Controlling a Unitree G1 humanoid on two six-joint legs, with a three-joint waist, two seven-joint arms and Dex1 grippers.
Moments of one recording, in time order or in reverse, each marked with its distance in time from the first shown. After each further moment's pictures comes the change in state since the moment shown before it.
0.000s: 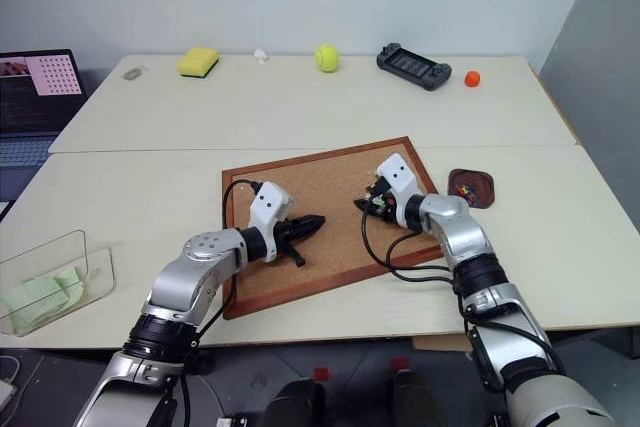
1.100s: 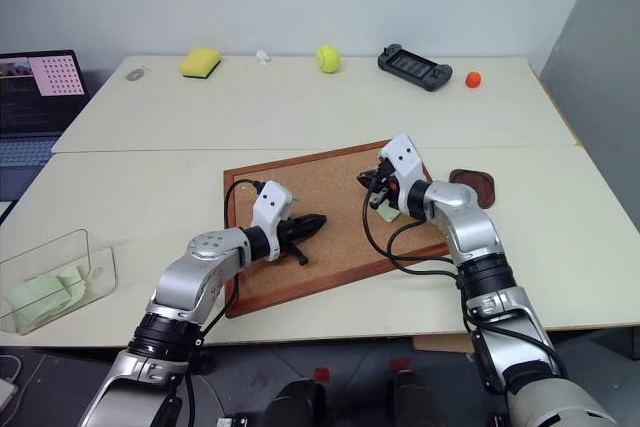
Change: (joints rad) left arm -0.014 -0.021 -0.001 0.005 0.022 0.024 0.023; right arm 0.035 -0.016 -0.071 -0.265 0.045 0.150 -0.023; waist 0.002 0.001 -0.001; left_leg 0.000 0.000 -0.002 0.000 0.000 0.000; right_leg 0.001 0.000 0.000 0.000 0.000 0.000
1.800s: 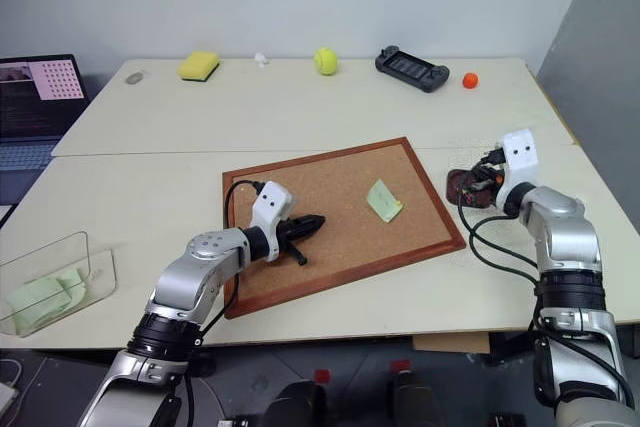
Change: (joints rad) left arm -0.003 0.006 -0.010 0.001 0.007 0.016 -0.008; right arm 0.110 -0.256 -0.279 0.068 0.033 0.147 -0.206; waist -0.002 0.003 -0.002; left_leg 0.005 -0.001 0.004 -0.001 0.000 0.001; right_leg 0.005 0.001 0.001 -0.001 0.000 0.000
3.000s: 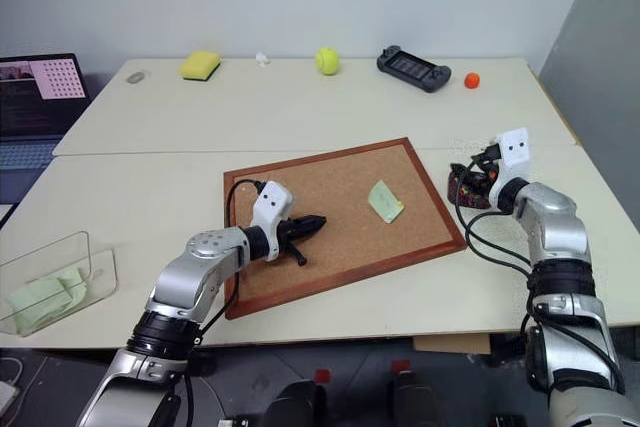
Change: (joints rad) left arm -0.004 0.004 -0.001 0.000 0.001 0.002 -0.016; right arm -0.009 -0.004 0.055 -0.003 0.067 -0.188 0.242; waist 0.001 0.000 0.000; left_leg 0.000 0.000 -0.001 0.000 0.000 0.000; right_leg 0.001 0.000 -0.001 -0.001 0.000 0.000
